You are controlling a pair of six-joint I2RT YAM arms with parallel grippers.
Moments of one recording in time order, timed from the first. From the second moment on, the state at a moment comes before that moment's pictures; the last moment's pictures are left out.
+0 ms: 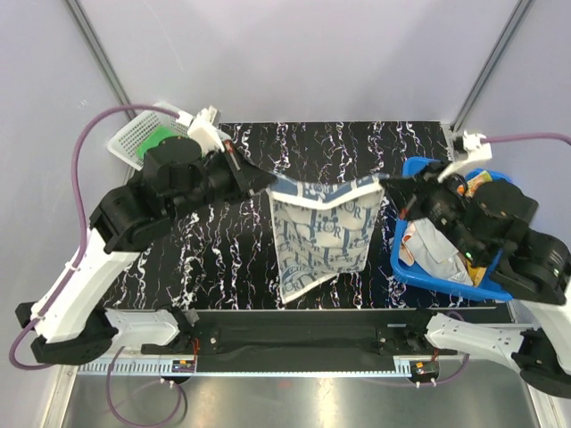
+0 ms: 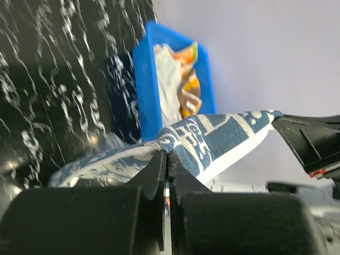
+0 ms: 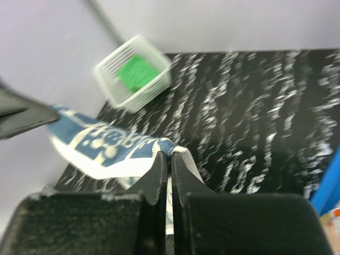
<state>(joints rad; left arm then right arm) -0.87 1.16 1.72 -0.87 -0.07 -0.89 0.92 0.88 1.59 -0.84 0.41 0.46</state>
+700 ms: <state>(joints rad) -0.26 1.99 2.02 -0.57 0.37 -0.72 0.37 1.77 1.80 -0.49 0.23 0.22</state>
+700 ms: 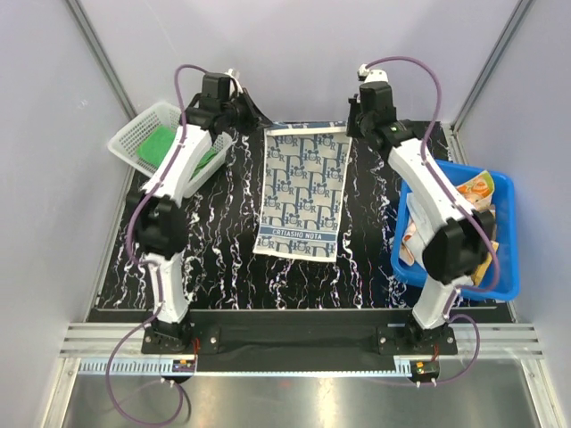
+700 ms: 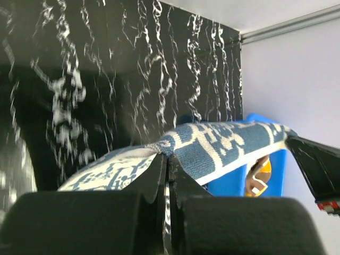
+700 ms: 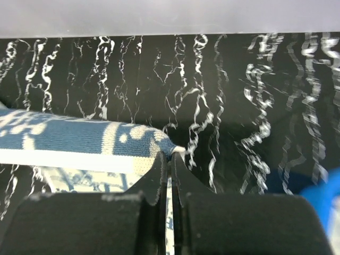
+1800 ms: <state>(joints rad) -0.27 1.85 1.32 -0.63 0.59 -0.48 0.32 1.71 1.24 -0.67 -0.25 0.42</state>
